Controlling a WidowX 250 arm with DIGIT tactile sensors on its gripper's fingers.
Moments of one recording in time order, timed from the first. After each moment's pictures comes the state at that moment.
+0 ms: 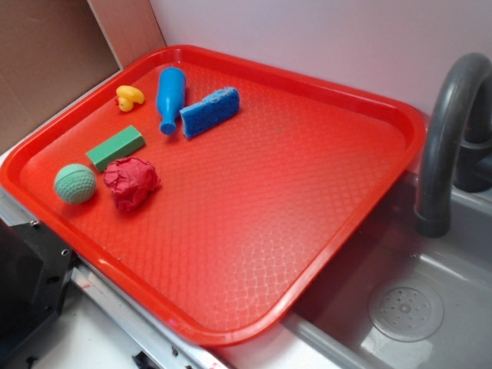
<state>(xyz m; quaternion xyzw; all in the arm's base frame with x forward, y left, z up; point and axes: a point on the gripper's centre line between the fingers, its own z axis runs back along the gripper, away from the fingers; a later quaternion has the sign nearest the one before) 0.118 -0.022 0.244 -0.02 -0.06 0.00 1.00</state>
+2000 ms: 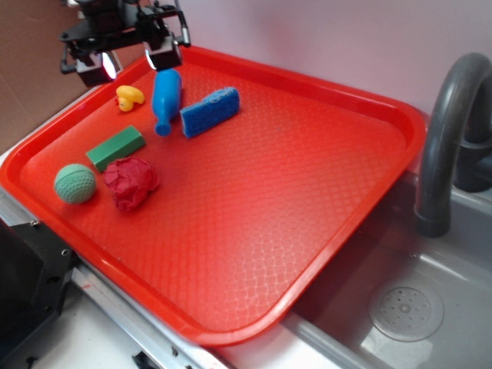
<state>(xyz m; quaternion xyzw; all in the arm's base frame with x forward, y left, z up) 0.253 0.077 0.078 0.08 -0.14 0.47 0.87</state>
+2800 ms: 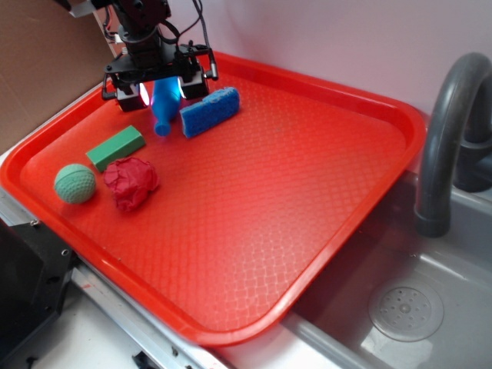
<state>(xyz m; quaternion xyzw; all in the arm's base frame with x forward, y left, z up) 0.279 0.090 0.023 0.09 -0.13 0.45 0.88</state>
